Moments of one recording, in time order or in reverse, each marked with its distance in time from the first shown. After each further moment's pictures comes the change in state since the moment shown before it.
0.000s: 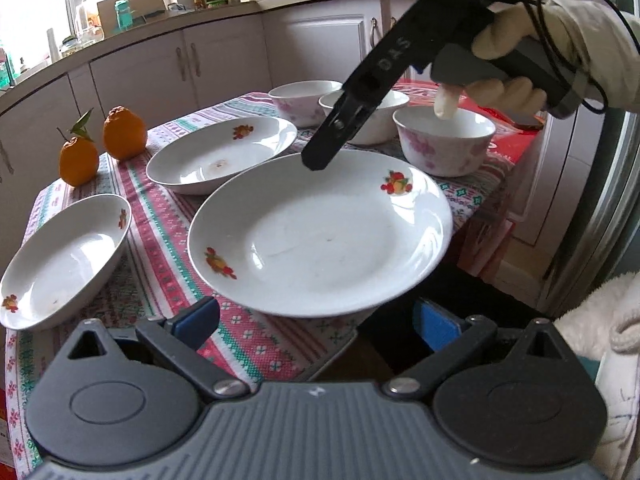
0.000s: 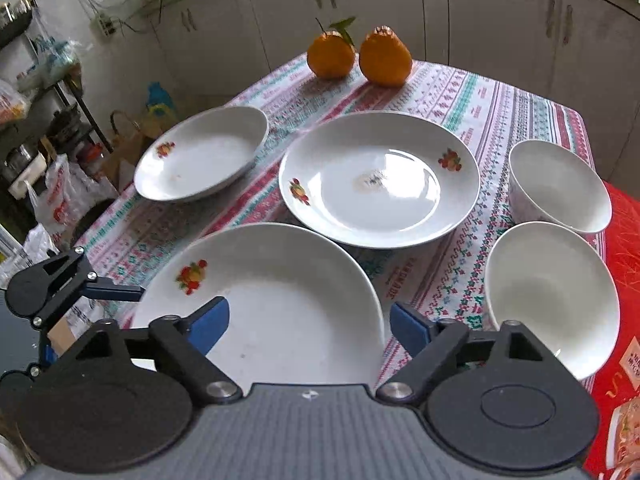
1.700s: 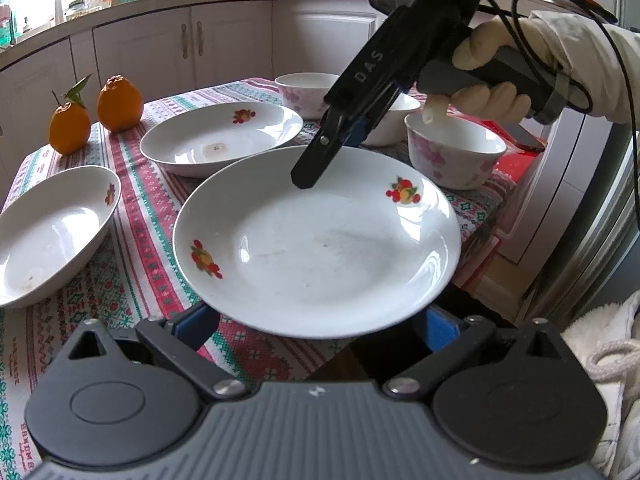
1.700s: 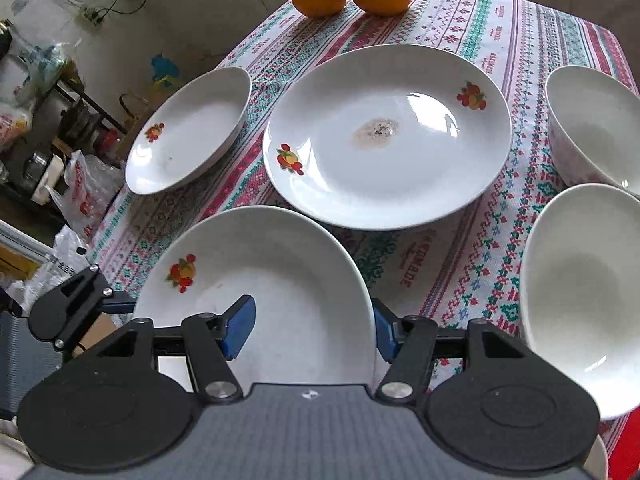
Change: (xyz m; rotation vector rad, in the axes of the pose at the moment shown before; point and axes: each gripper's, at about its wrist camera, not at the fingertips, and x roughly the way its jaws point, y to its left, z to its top) left arm 0.011 0.016 0.005 -0.112 0.023 -0.066; right arm 0.039 -0.033 0.022 0.137 0.177 0.166
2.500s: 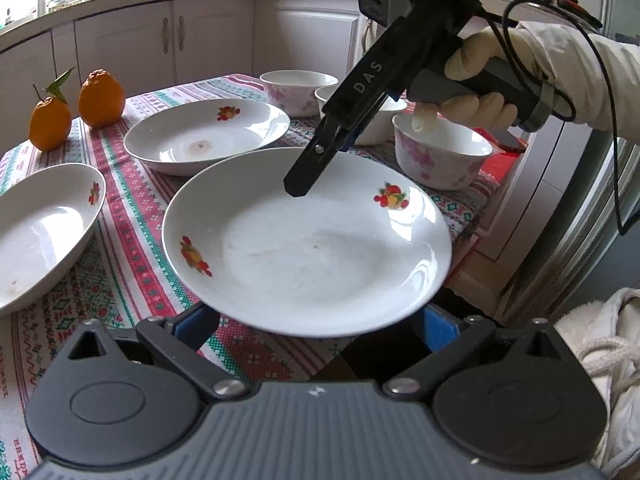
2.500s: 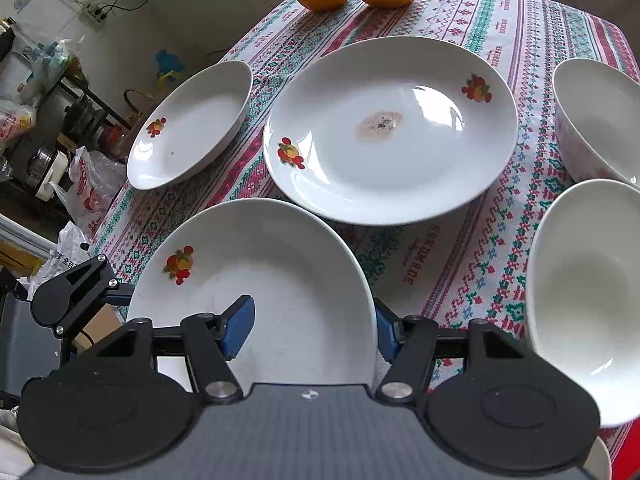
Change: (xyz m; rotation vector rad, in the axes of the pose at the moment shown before) left arm 0.002 0.012 0.005 0.006 0.013 -0.086; right arm 0.007 -0.002 0.000 -0.014 0.019 0.008
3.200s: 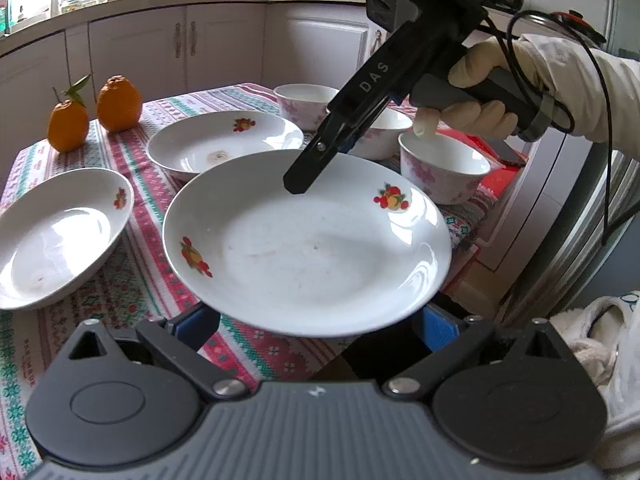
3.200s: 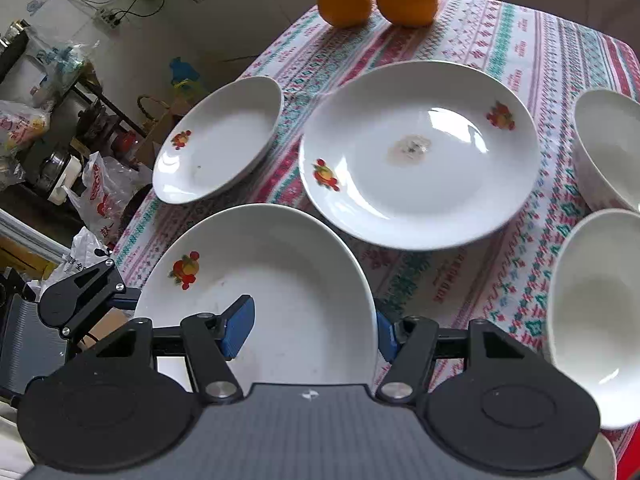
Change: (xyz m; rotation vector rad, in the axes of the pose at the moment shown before) left arm -0.026 0.009 -0.002 -0.033 -0.025 0.015; right arm -0.007 0.023 0.012 -0.023 -0.026 0.030
